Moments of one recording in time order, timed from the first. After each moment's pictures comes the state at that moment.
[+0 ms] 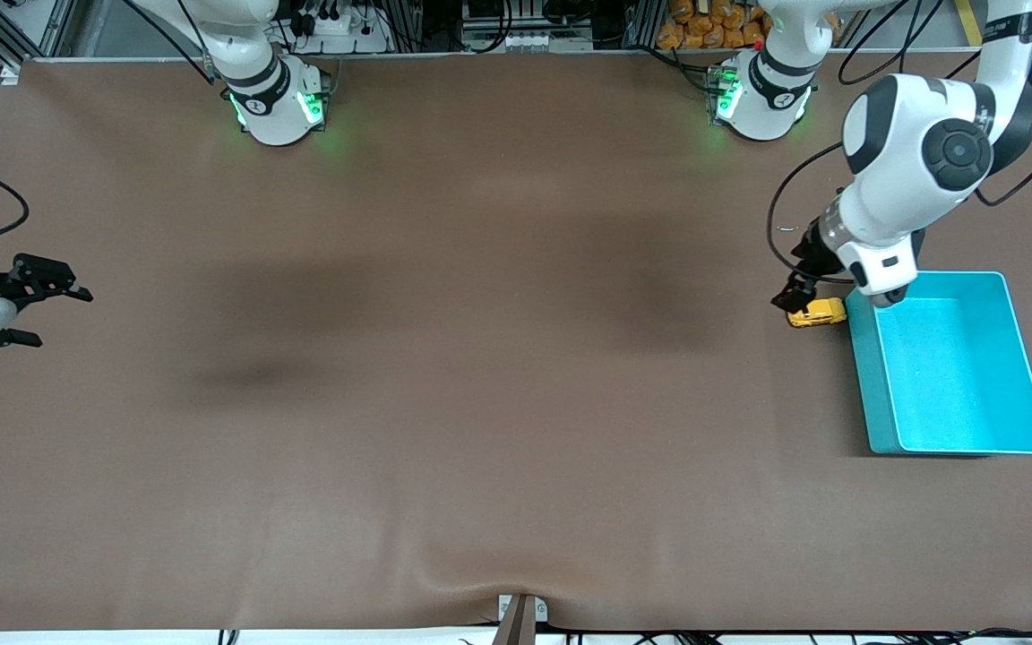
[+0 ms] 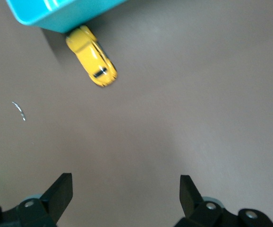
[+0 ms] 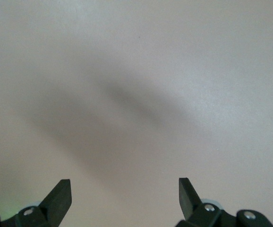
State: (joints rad) left arm 0.12 -0.07 -0.29 -2.27 -0.08 2.17 -1.26; right arm -0.17 0.23 -0.04 -1.56 0.15 1.65 -0.86
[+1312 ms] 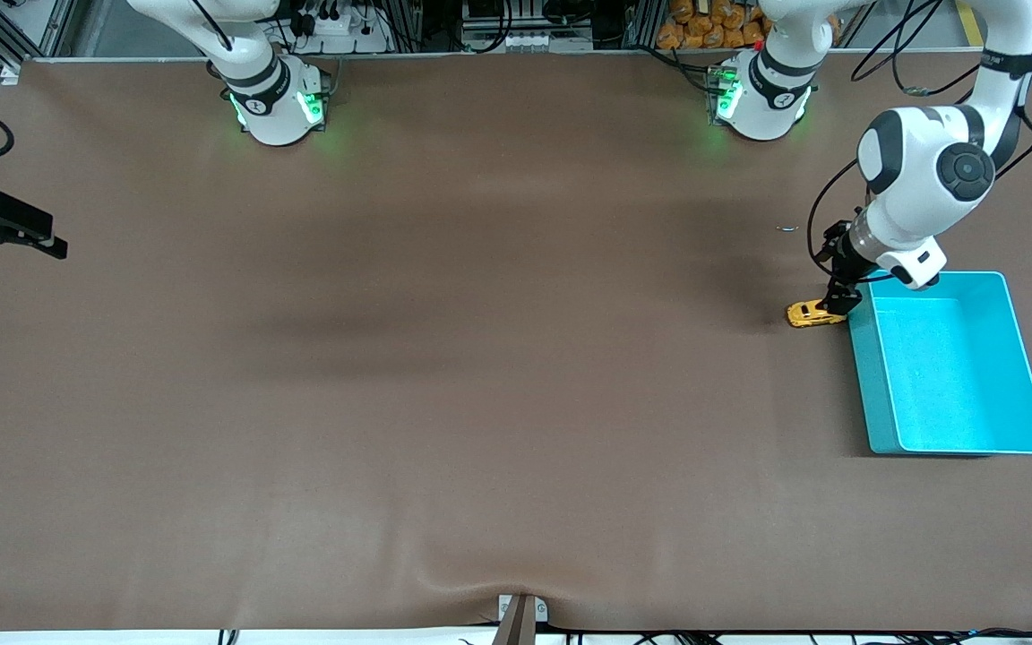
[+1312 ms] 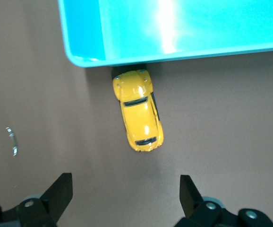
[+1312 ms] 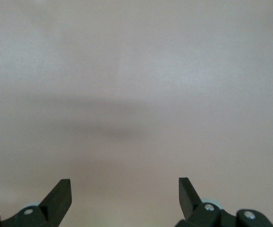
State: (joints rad) left arm 0.29 0.02 -0.29 -2.53 -0.03 2.55 -1.42; right arm -0.02 0.10 -0.03 -1.39 0.06 1.45 -0.17
